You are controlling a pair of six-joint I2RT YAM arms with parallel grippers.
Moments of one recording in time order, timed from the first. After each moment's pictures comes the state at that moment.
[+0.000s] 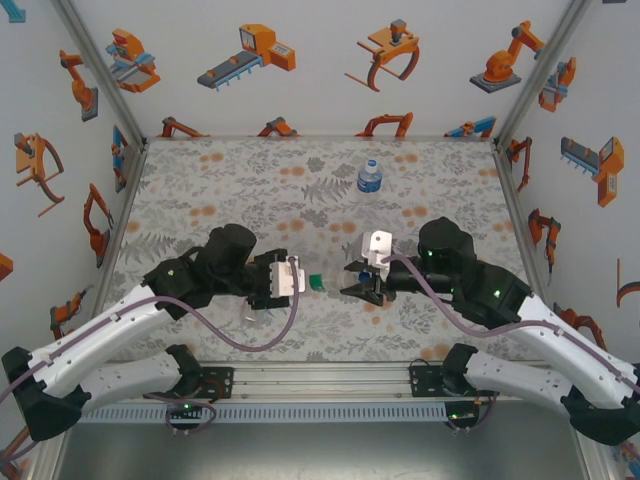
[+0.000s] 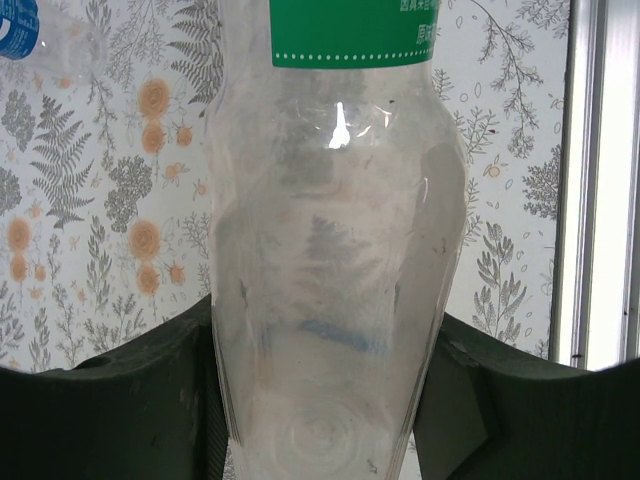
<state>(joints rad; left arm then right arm) -0.93 0.96 0.94 -0.67 0.27 0.70 0.93 0.85 1.04 -0.54 -0.46 -0.35</state>
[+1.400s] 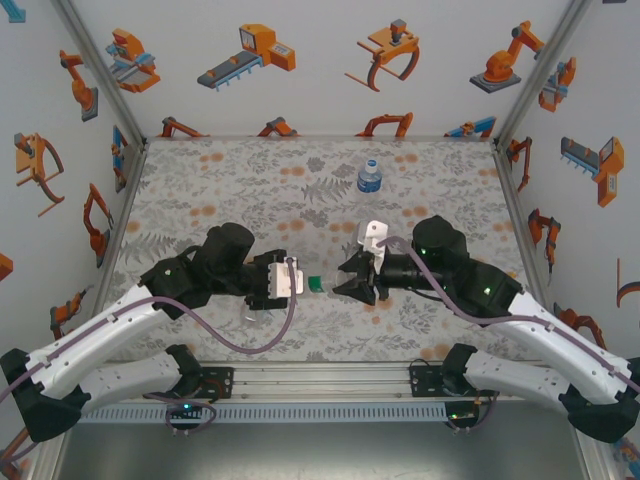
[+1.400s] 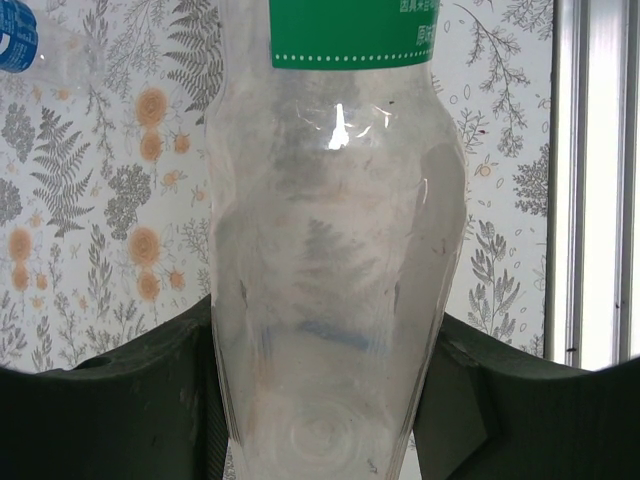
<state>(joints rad) -0.93 0.95 0.95 -0.69 0.29 0.71 0.93 0.87 1.01 -0.45 -0.44 -0.14</state>
